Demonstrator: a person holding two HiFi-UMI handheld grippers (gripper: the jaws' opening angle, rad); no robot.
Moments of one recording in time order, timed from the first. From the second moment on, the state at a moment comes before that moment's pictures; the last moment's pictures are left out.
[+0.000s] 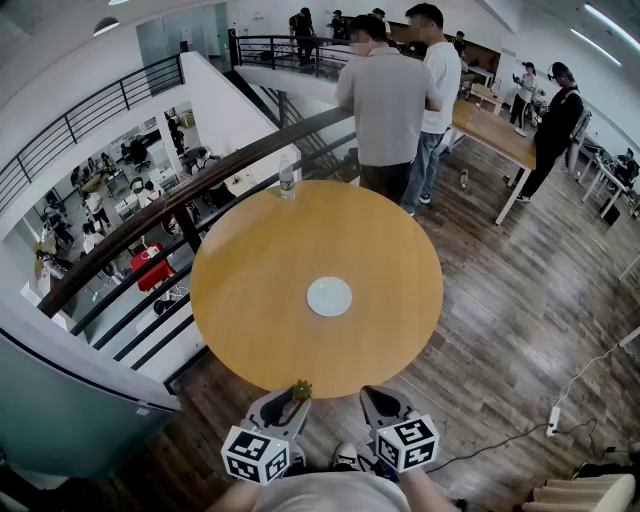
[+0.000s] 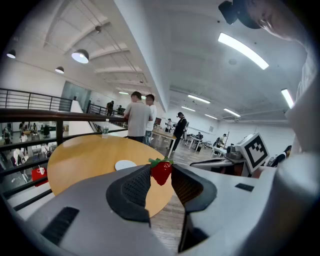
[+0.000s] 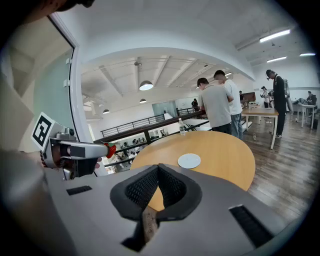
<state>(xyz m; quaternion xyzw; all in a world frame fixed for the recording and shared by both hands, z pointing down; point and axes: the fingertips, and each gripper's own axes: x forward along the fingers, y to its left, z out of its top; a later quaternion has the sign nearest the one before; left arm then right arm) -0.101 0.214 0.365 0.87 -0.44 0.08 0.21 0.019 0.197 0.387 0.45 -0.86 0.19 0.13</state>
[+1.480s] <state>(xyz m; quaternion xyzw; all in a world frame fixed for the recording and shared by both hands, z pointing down) -0.198 0.194 0.370 0.87 -0.43 0.06 0.21 -0.067 0.157 0.390 0.47 -0.85 0.21 0.11</state>
